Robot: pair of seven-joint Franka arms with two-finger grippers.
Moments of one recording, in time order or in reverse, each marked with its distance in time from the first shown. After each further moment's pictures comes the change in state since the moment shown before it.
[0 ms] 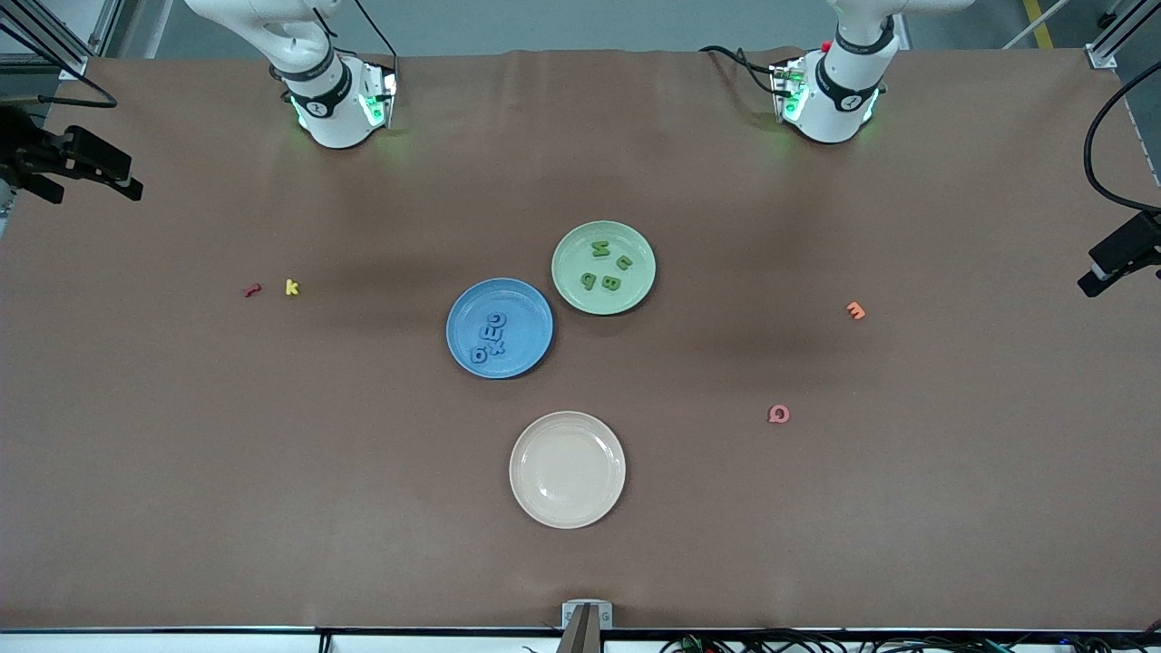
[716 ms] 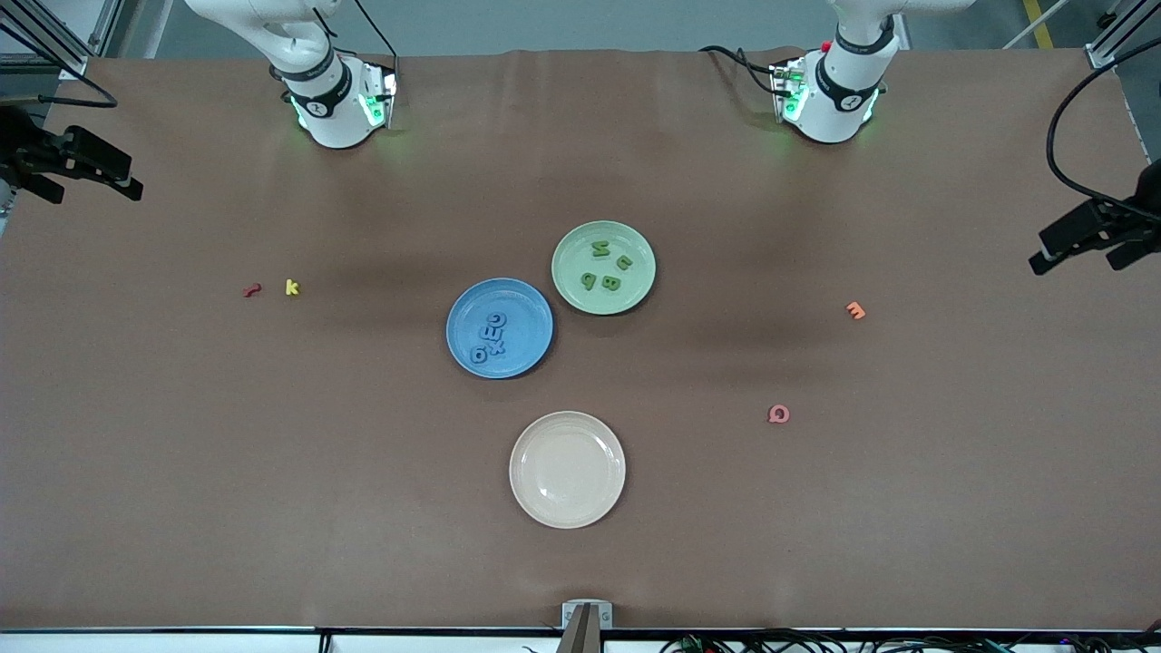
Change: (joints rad) left arm -0.014 0.000 -0.036 0.001 0.016 -0.178 0.028; right arm 0.000 0.000 0.000 0.000 0.000 0.000 0.000
